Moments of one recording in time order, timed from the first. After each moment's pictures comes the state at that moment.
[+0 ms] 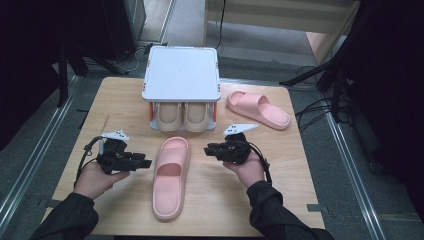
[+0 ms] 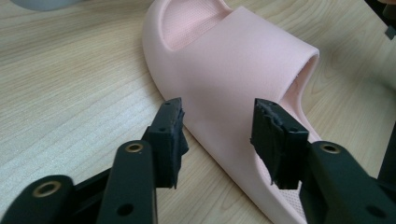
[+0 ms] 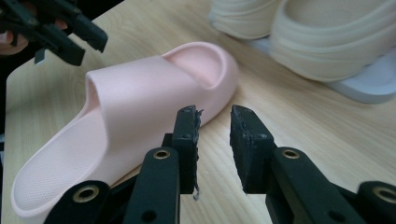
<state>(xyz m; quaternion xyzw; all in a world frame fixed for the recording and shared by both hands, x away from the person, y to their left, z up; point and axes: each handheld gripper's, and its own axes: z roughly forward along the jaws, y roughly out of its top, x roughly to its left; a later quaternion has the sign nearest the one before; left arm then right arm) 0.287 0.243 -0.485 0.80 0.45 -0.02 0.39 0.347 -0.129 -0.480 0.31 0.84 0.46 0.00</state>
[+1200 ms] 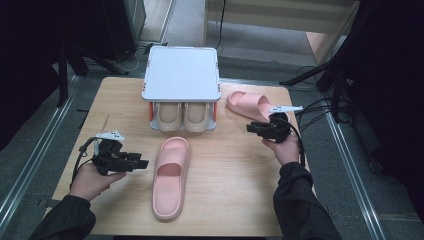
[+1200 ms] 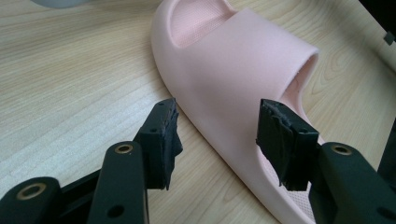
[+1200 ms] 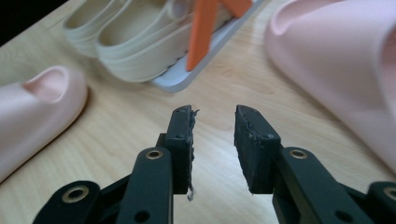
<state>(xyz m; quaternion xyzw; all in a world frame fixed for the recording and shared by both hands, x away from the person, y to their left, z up) 0.281 0.251 -0.484 0.80 0.46 -0.01 0.40 0.424 -0.247 -0.477 0.41 0.79 0.45 0.06</state>
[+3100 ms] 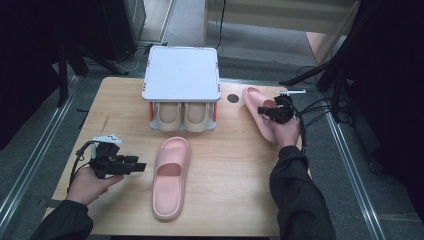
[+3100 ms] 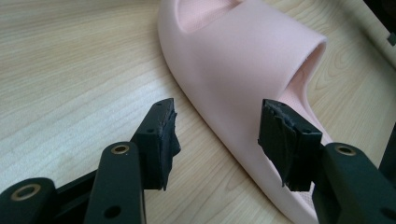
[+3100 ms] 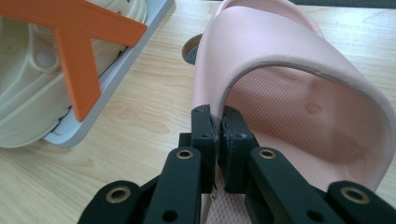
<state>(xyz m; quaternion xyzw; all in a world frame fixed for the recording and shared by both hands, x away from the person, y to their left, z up) 0.277 0.257 -0.490 0.79 0.47 -0.01 0.40 0.492 -0.266 -0.480 0.50 0.75 0.41 0.11</state>
